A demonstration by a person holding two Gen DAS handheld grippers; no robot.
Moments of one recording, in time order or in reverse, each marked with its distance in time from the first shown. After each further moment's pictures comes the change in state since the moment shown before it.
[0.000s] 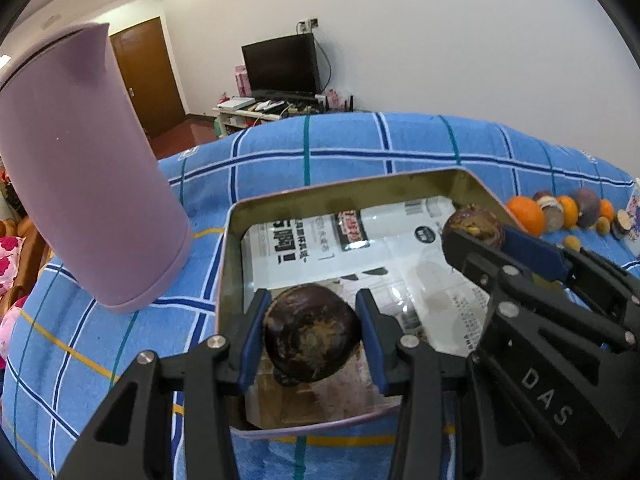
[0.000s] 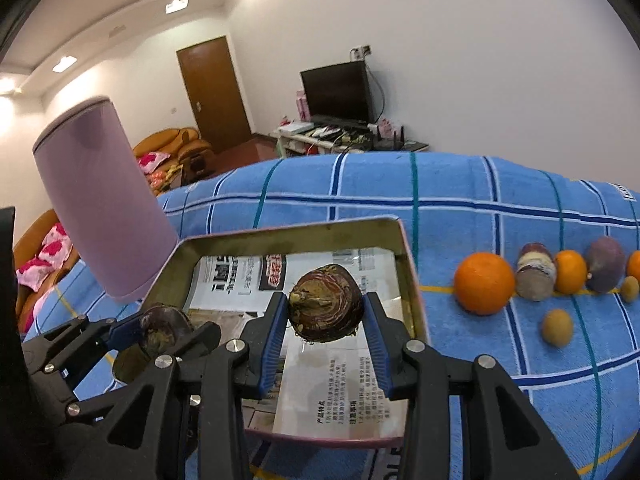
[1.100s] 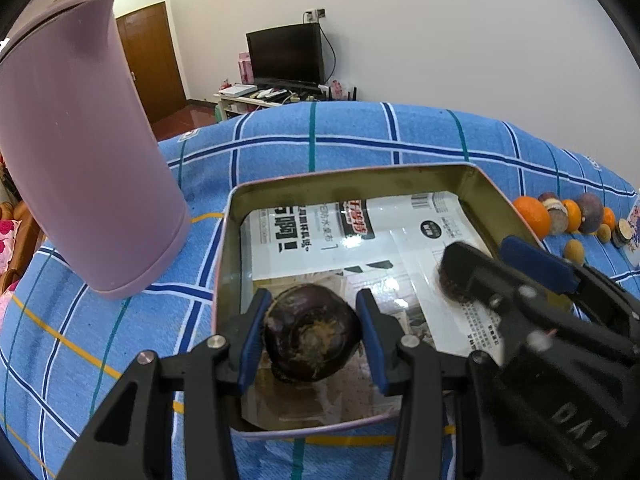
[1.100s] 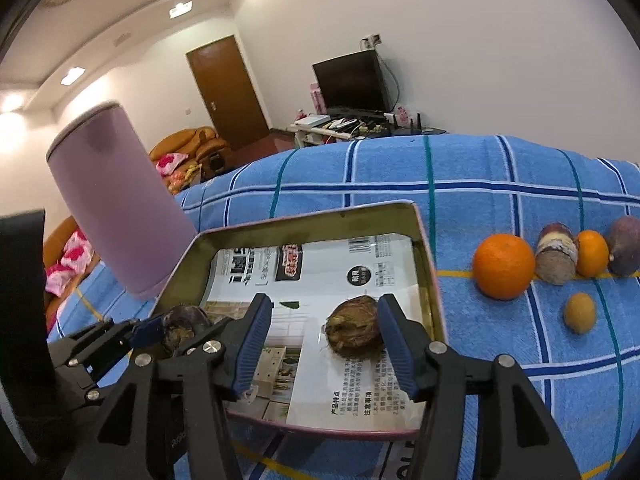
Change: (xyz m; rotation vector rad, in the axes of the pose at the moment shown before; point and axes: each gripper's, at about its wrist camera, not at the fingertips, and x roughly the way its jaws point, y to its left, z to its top) left arm 0.011 0.011 0.000 -0.045 0.030 -0.032; right arm -0.006 -0.013 -0.007 0.065 0.006 0.096
